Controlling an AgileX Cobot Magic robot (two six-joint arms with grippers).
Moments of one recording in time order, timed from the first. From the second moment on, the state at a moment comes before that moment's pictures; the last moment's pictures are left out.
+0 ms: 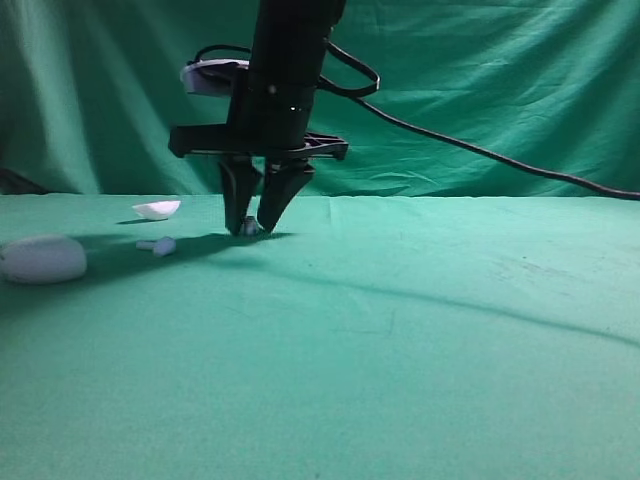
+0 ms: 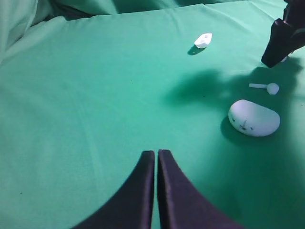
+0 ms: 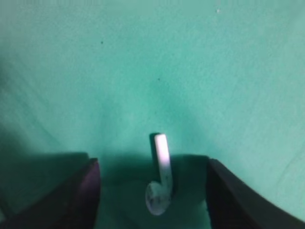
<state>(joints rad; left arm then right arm) -0.05 -0.01 0.02 0.00 0.36 0.08 0.63 2.45 -2.19 0.06 1.02 -0.12</state>
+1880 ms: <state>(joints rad) -0.05 -0.01 0.02 0.00 0.36 0.08 0.21 1.57 -0.92 -0.07 0.61 0.08</state>
